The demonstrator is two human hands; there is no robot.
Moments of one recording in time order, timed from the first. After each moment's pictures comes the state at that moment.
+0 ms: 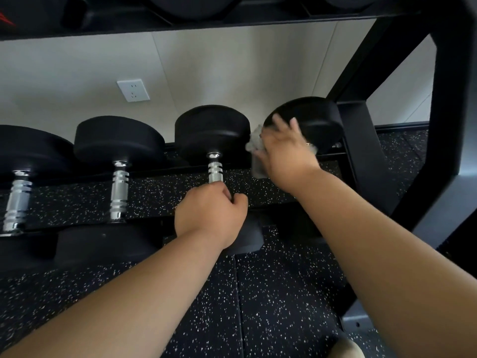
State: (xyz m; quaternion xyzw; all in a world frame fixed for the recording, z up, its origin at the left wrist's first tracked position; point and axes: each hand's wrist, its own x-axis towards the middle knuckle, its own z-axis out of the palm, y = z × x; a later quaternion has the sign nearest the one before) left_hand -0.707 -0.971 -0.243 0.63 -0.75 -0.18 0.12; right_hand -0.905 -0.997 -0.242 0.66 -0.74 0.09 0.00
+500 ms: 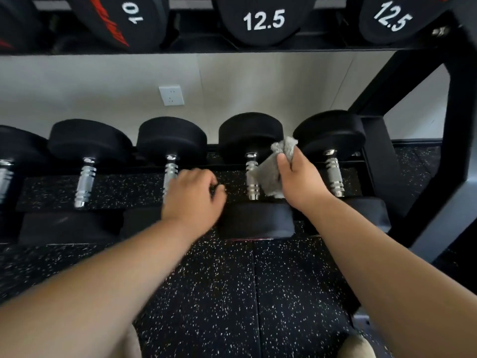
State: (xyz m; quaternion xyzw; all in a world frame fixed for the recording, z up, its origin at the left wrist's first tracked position) left_hand -0.578 -1.000 -0.225 0.50 -0.84 -0.10 0.18; right_hand -0.809 -0.946 -0.199 0.47 -0.77 0.36 -0.25
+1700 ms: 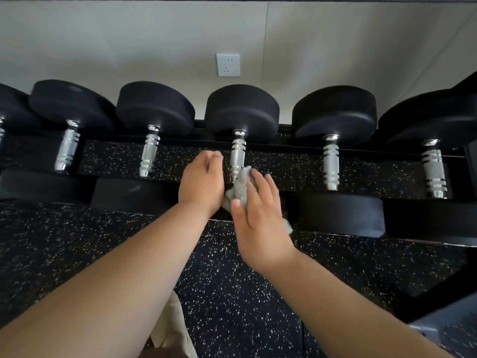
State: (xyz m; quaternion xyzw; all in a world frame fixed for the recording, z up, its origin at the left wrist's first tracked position) left_hand -0.467 -1.057 -0.270 0.65 -0.57 -0.38 0.32; right_hand -0.582 -0.943 -0.273 0.65 -0.67 0.28 -0.24
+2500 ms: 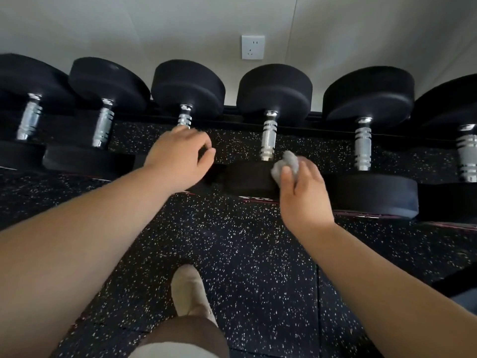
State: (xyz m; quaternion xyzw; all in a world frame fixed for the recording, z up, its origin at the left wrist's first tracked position) left_hand -0.341 -1.080 -0.234 0.50 -0.86 -0.05 0.06; right_hand -0.576 -0.947 -0.264 0.53 -0.76 0.30 -0.22
